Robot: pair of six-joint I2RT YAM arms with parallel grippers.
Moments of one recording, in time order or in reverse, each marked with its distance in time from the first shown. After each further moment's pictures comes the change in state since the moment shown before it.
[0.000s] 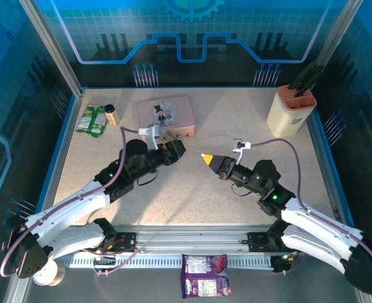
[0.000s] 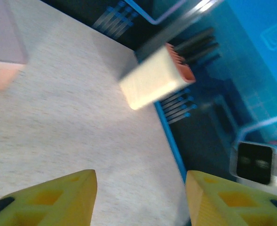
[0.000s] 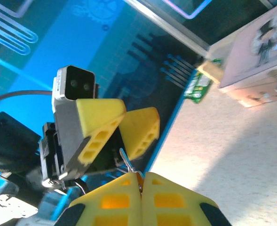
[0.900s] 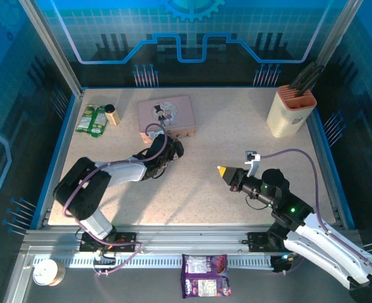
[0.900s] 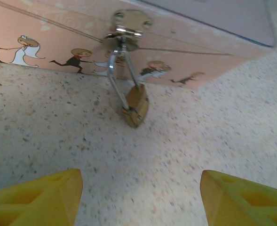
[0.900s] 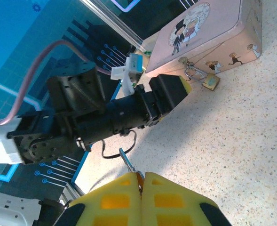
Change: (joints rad) left arm 0.126 0.663 0.032 0.180 -0.260 0.041; right arm -0.003 -0.281 -0.037 -0.462 0.128 -0.143
